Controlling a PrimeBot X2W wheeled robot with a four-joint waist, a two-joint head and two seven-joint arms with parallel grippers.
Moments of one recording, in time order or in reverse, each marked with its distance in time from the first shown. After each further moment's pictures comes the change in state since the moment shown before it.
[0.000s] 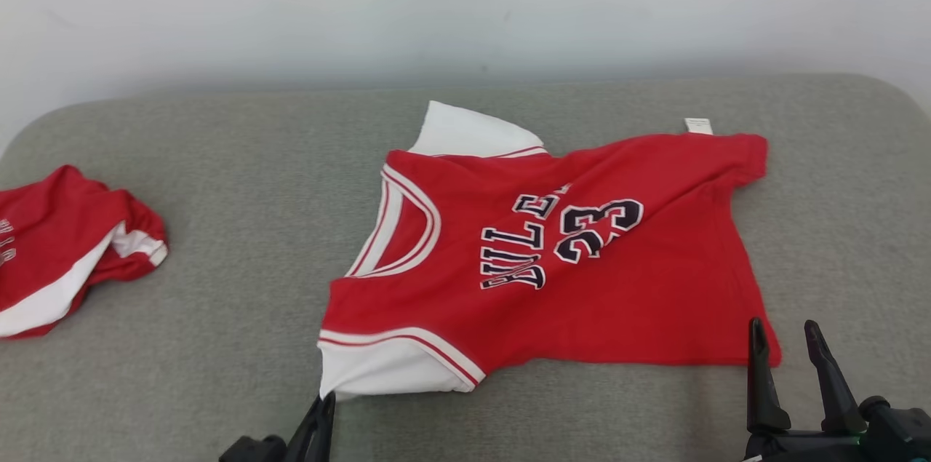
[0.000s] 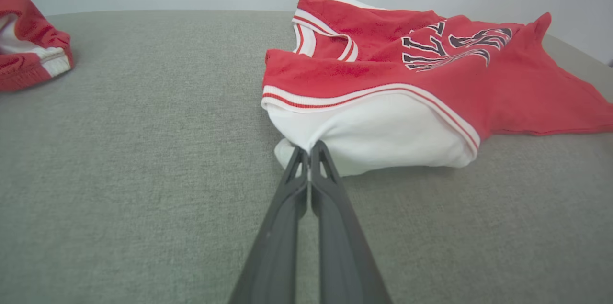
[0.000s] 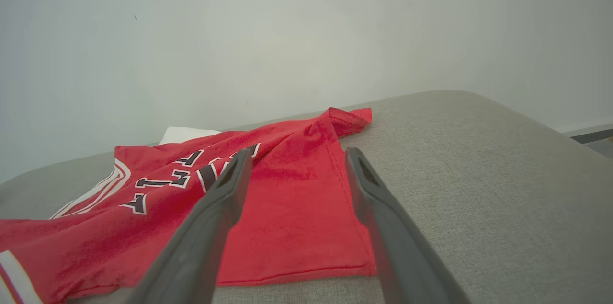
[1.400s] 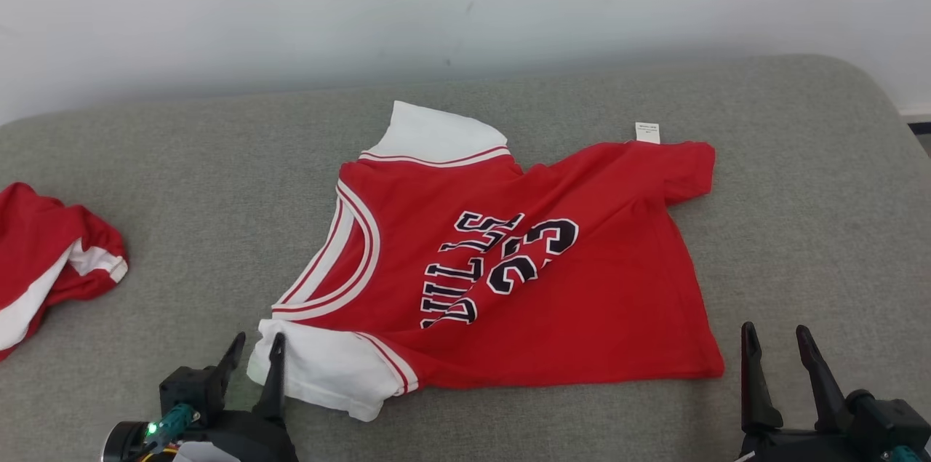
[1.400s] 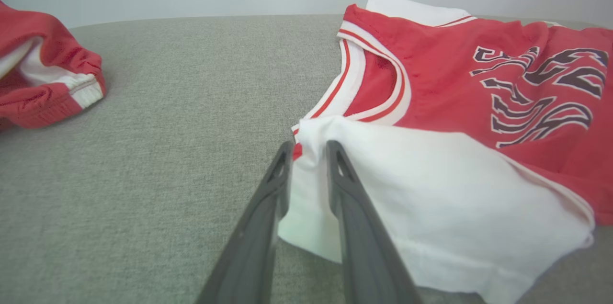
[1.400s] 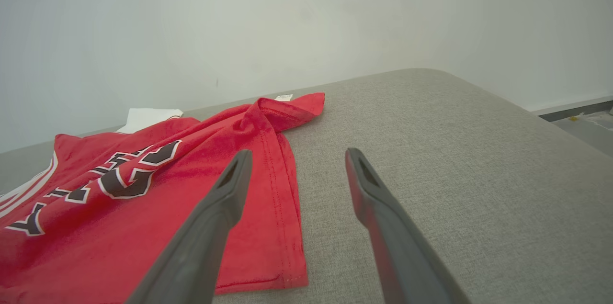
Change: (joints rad) left arm -0.233 0.059 0.056 0.304 -0.050 -0.019 -0.057; right arm -0.055 -0.016 -0.002 0.112 -0.013 0.000 0.001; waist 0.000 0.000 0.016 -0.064
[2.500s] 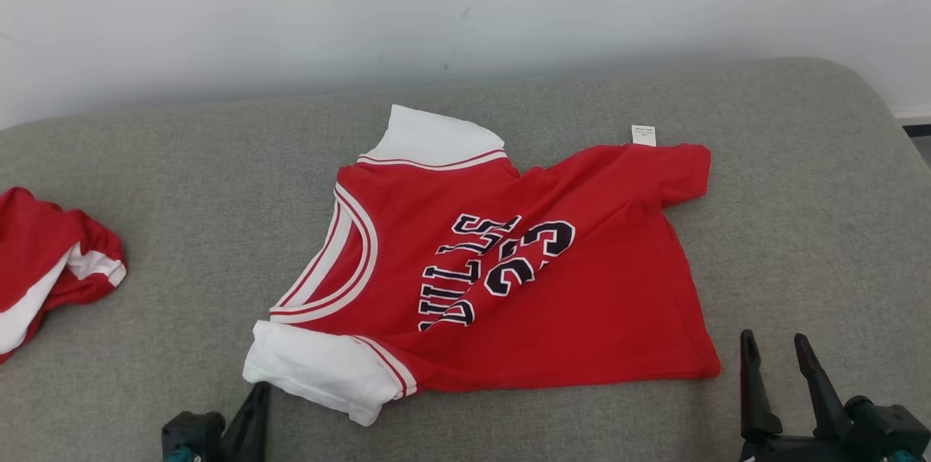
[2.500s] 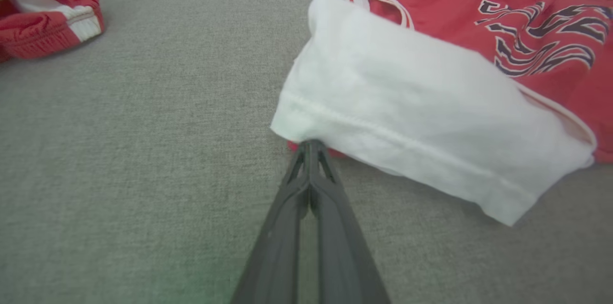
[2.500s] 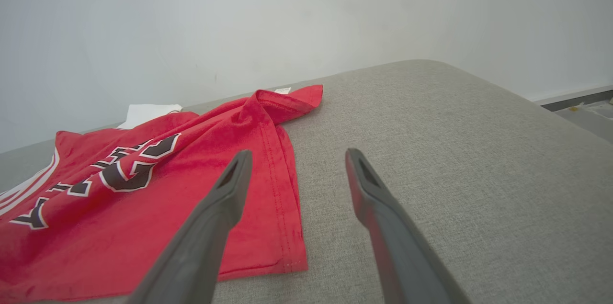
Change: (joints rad) left arm 0.085 -0.005 0.026 0.009 0.007 -0.027 -0.003; right arm 0.016 0.004 0.002 0.016 0.015 0.000 -0.001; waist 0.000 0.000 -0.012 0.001
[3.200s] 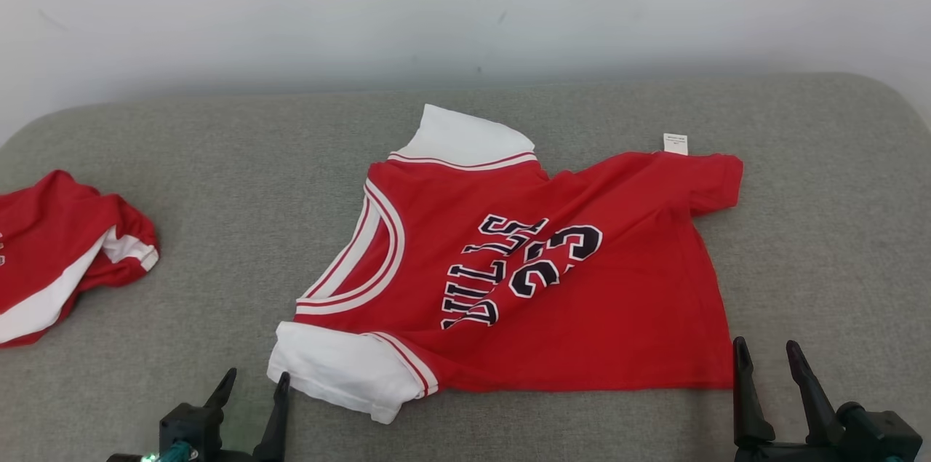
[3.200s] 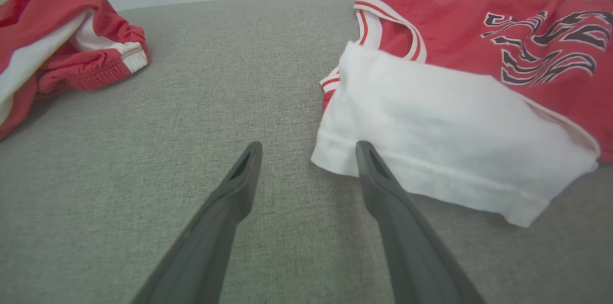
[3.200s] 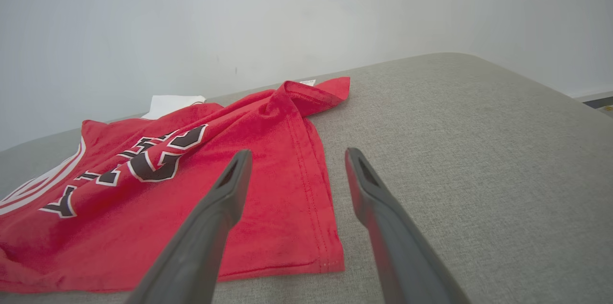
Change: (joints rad) left arm 0.012 0.030 -0.024 -0.077 0.029 0.006 0.004; right arm 0.014 0.008 0.008 -0.001 0.000 0.000 0.000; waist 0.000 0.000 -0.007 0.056
